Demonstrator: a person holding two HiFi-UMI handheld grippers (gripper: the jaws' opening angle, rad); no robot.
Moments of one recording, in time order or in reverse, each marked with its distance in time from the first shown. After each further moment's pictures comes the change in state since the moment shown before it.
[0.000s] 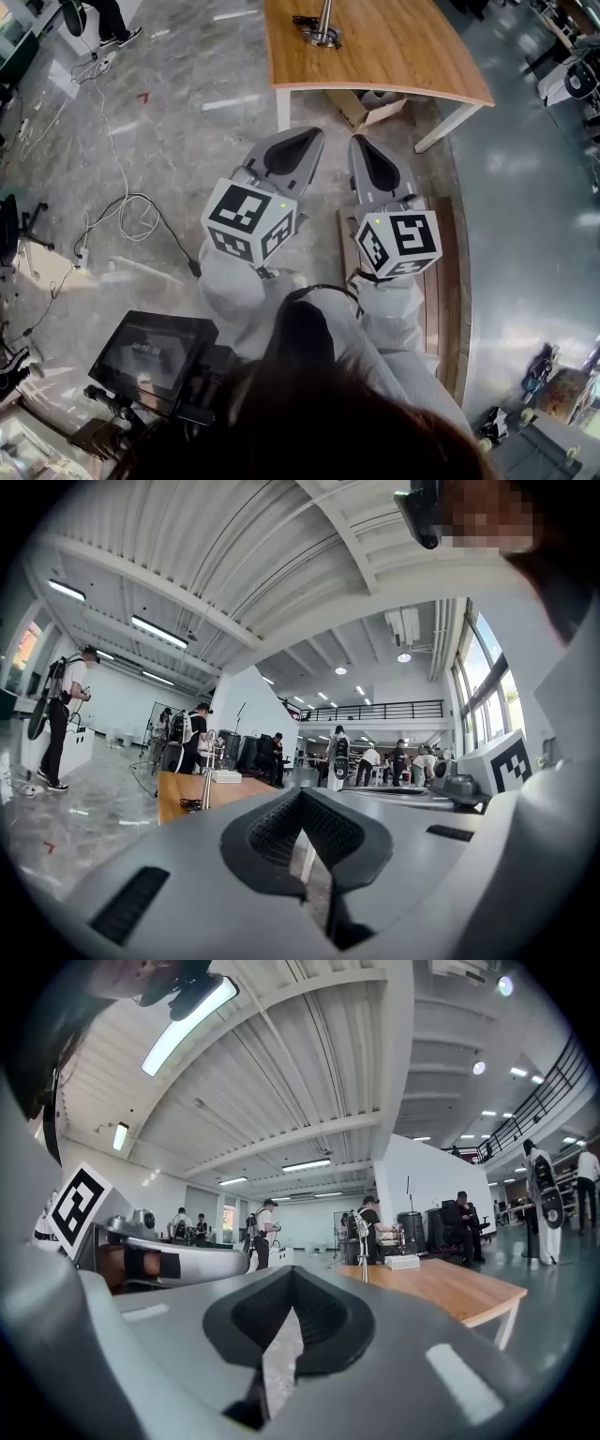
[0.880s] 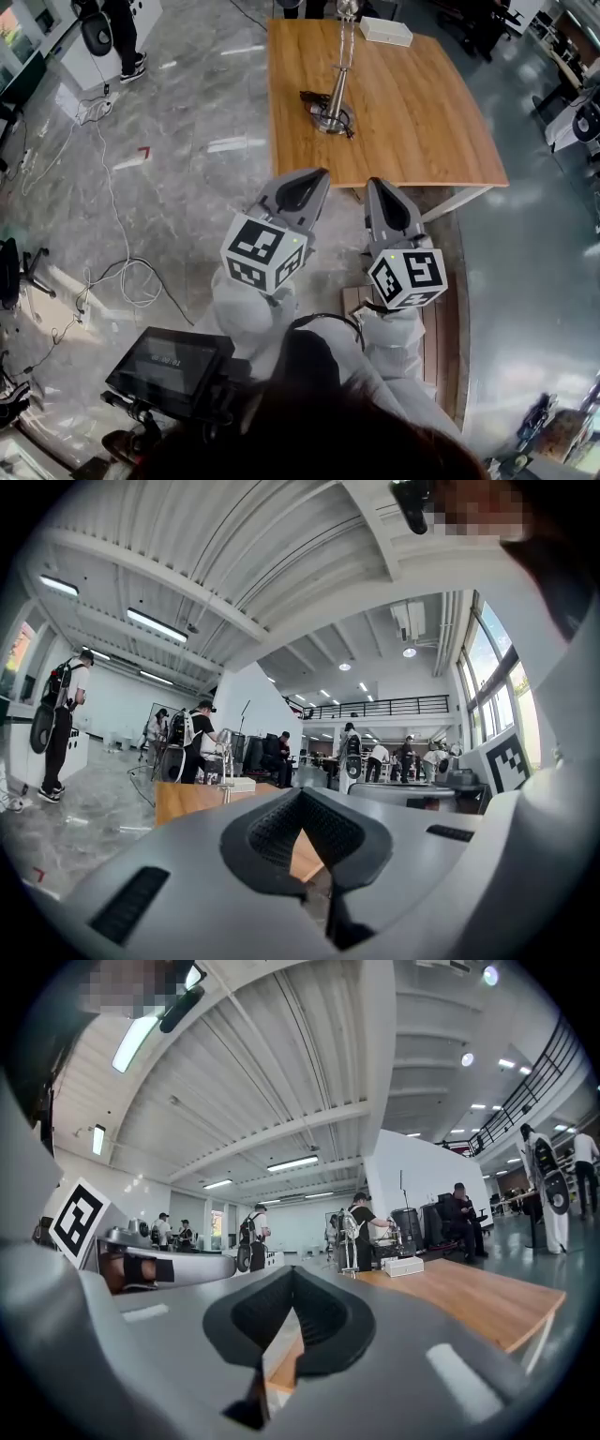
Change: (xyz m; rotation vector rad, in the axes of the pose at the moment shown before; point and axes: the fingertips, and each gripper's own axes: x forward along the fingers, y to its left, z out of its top) left arm 0.207 0.183 0.022 0.015 0.015 0.012; right arm 0.226 -0.157 -0.001 0.059 -0.019 -0.032
